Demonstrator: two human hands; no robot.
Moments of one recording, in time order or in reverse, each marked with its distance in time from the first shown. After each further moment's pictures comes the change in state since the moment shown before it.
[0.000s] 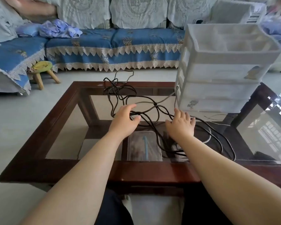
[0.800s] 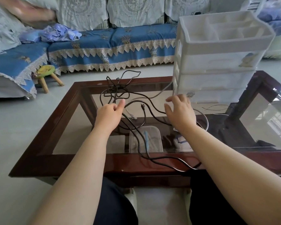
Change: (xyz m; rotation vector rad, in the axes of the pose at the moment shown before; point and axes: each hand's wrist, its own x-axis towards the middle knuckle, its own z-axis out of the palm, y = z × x) left_hand -0.016 0.020 -0.024 0.231 0.132 -0.163; right_hand -0.017 0.008 -0.040 0.297 0.291 -0.257
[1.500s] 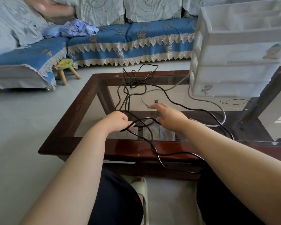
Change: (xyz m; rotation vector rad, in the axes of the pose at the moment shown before) left_hand -0.021 -0.063 -0.017 0.102 -0.447 -0.078; right_hand -0.029 -0.047 0.033 -0.021 -0.604 -0.235
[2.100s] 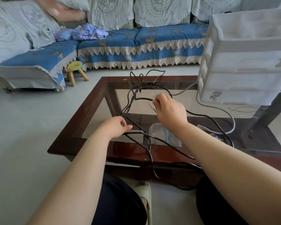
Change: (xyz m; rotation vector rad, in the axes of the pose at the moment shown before) left_hand -0.023 -0.023 -0.012 0.162 0.119 -0.081; right_hand 0.015 -0.047 0.003 -0.134 0.668 -0.212
